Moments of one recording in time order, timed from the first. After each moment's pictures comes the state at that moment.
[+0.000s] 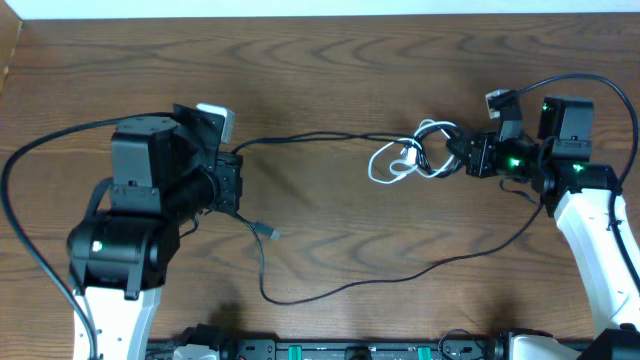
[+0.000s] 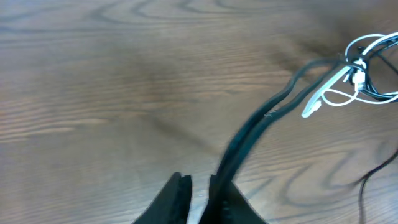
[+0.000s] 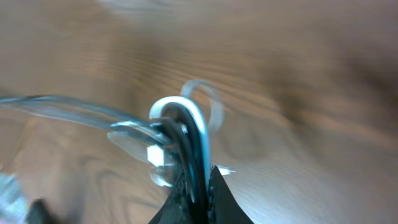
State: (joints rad) left arm -0.12 1.06 1.28 -1.03 0.23 0.03; right arm -0.06 1.38 0.97 -0.46 -0.78 0.06
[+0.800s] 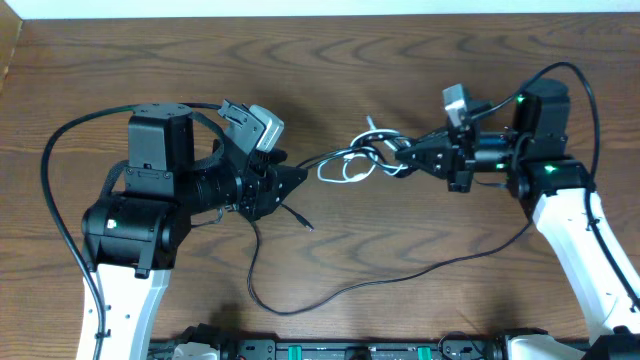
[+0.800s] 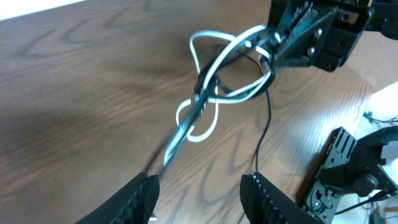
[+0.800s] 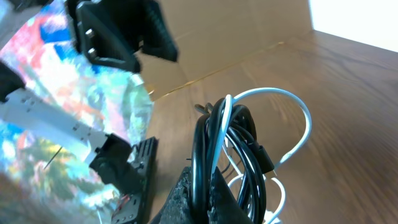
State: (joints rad) left arm -0.16 1.11 1.28 -0.97 0.73 0.22; right arm 0.09 1.38 0.97 -0.16 -1.43 -0.14
